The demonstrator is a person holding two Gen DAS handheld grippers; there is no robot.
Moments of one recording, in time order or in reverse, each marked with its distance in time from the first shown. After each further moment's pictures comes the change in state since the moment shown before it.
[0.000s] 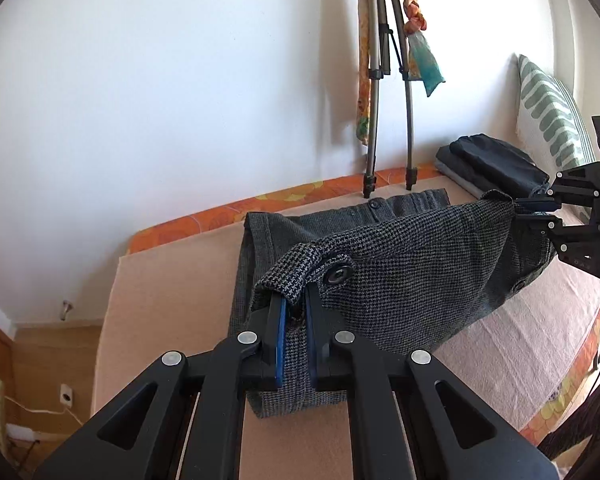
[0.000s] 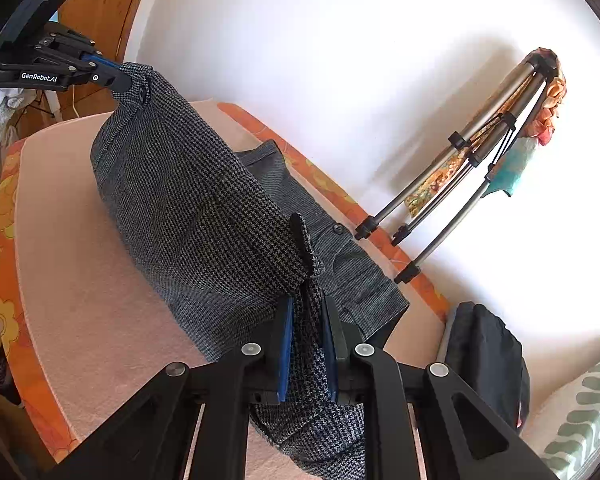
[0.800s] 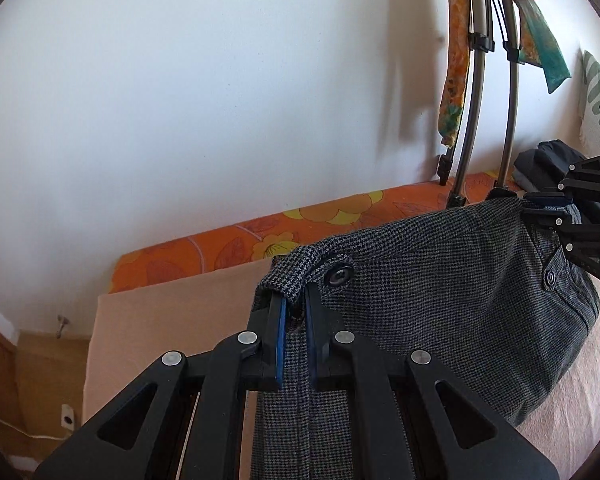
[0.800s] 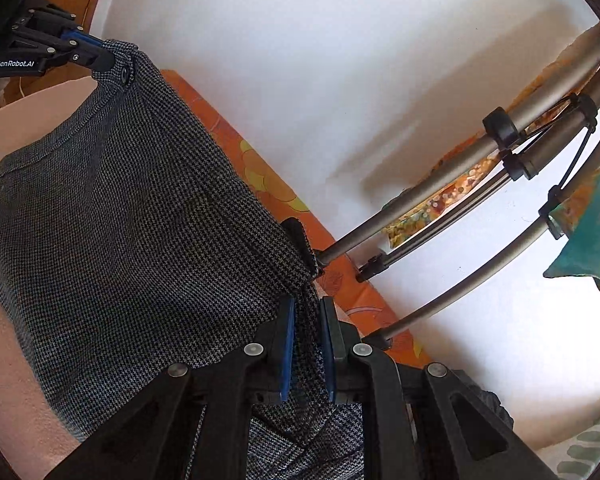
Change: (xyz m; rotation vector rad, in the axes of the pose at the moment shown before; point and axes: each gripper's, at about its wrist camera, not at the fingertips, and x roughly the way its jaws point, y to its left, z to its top) left arm 0.165 0.045 0.057 -0.032 0.095 0.074; right arm 0.192 -0.076 0.066 -0.046 0.117 -0.034
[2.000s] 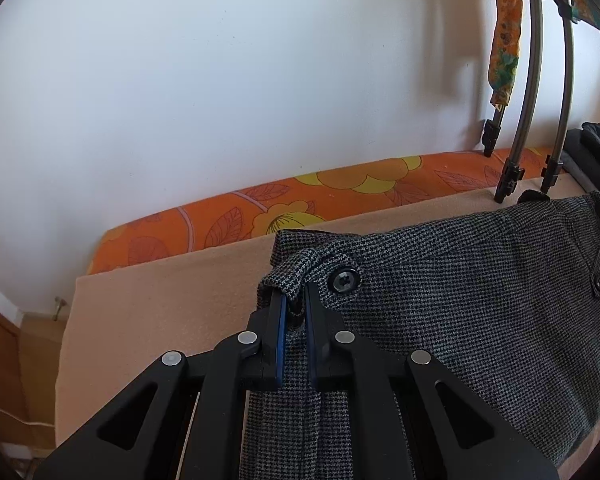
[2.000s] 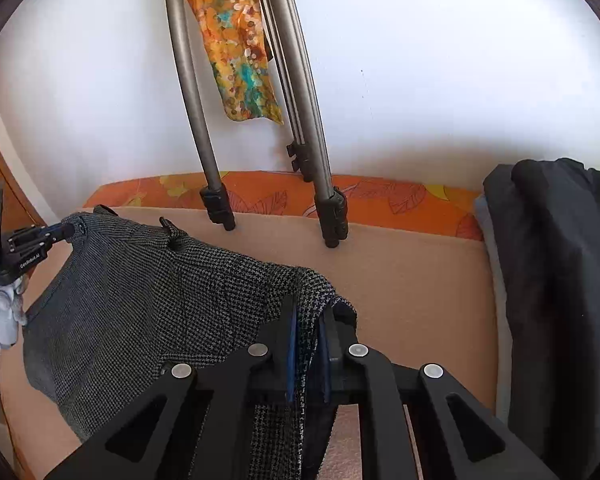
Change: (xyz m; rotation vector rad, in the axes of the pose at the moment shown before) left arm 0.079 -0.004 -0.003 -0.026 0.083 0.069; right arm 0.045 -0.107 -0.127 0.722 0.013 0.215
